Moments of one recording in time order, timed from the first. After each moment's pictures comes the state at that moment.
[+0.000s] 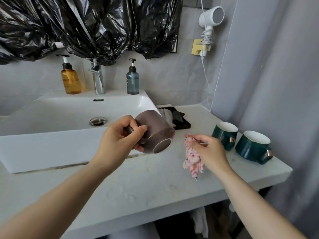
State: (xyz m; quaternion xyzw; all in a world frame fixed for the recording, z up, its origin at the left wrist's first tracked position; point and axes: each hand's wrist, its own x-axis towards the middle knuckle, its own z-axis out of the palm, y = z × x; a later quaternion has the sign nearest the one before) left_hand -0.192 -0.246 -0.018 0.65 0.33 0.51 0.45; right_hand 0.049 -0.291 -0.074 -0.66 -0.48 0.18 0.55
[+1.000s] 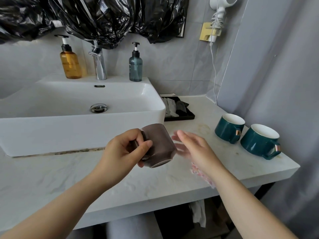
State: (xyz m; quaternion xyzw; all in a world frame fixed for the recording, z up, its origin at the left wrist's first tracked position) left_hand -0.201 -0.259 -0.067 0.74 0.33 0.45 0.39; right_hand 0.012 -0.295 -0.080 -0.59 -0.48 0.39 0.51
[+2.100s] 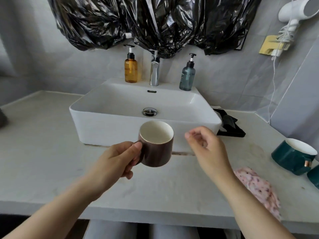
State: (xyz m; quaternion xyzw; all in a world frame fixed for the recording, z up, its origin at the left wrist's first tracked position) left_hand -0.333 -0.265 -0.057 0.59 0.48 0.42 0.50; right_hand -0.098 -0.248 -0.059 -0.55 -0.62 0.19 0.53
